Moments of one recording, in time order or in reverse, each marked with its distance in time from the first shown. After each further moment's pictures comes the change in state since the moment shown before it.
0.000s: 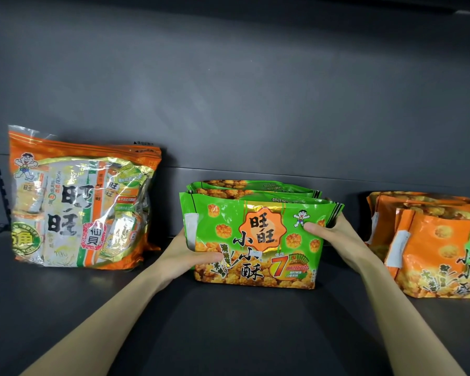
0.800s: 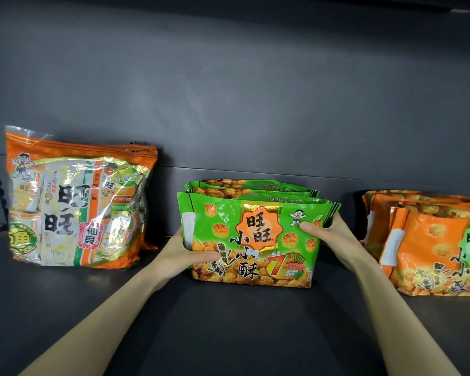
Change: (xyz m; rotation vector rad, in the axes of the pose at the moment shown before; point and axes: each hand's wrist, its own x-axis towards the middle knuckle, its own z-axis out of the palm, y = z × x) left_hand 0.000 -0.002 0.001 -0.028 0.008 -0.007; right_hand -0.002 0.003 -0.001 0.023 0.004 -0.042
